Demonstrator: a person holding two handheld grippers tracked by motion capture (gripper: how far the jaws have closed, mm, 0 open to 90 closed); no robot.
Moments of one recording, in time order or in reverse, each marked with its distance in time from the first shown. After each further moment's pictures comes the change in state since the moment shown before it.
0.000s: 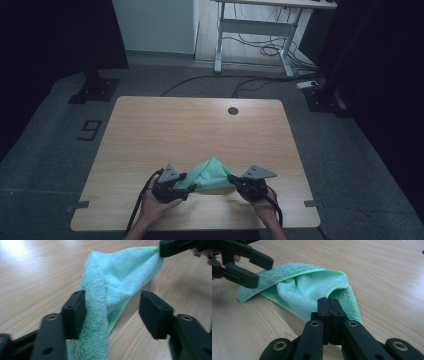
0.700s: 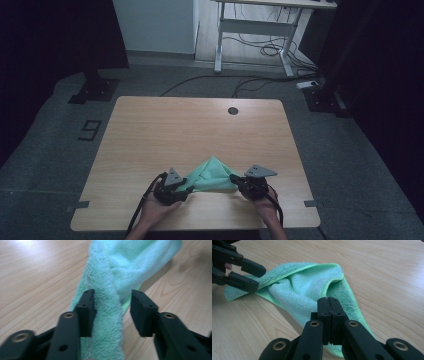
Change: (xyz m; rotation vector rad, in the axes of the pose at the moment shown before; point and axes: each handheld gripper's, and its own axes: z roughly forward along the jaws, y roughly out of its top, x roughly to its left) left arm -0.001 -0.013 0.012 0.099 0.075 0.022; right arm -0.013 -0.010 0.007 0.026 -0.013 0.043
